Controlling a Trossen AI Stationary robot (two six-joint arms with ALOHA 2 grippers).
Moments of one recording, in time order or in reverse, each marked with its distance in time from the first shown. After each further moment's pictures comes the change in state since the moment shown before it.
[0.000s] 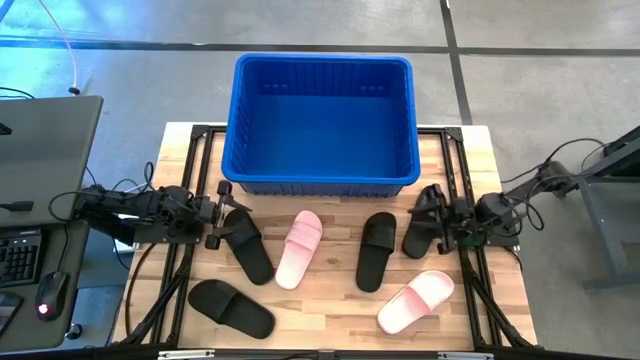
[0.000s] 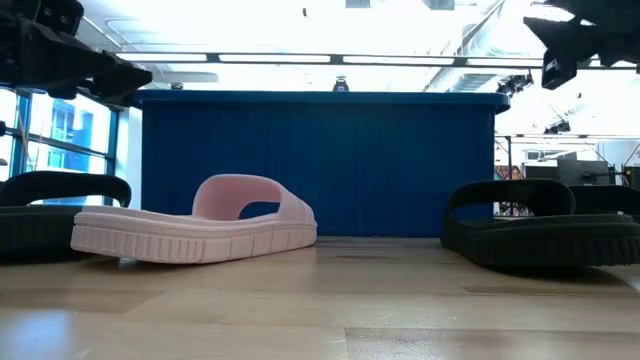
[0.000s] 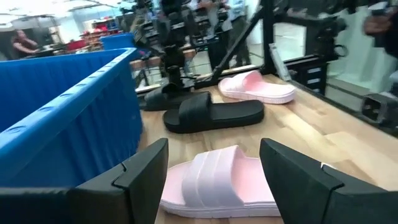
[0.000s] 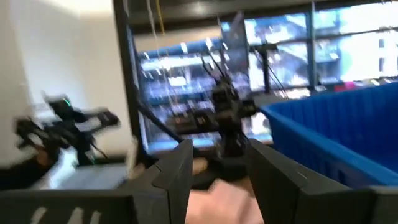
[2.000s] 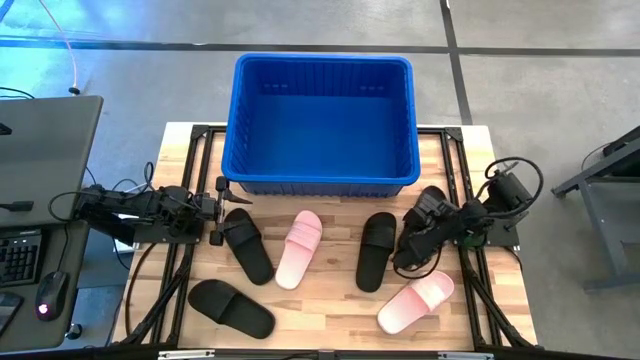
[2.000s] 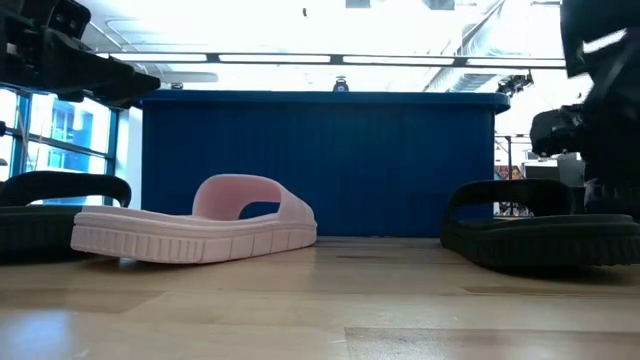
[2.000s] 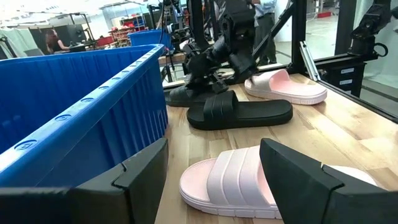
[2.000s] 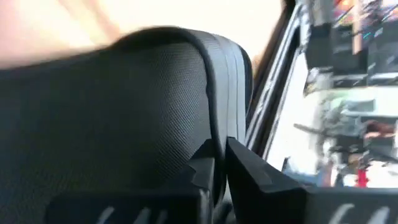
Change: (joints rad) left arm 0.000 0.000 0.000 0.007 -0.107 -0.002; right arm 0.005 1.510 0.760 -1.798 0.021 1.374
